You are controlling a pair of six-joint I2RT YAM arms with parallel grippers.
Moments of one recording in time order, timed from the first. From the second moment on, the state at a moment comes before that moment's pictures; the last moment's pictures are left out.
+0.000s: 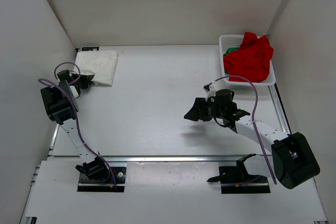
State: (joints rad) left arm 0.44 2.19 1.21 0.42 0.45 -1.09; right arm 0.42 1.23 0.54 0.08 -0.54 0.52
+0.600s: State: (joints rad) left arm 0.44 2.06 1.11 0.39 0.35 -1.15; right arm 0.41 1.25 0.55 0.03 -0.48 0.52
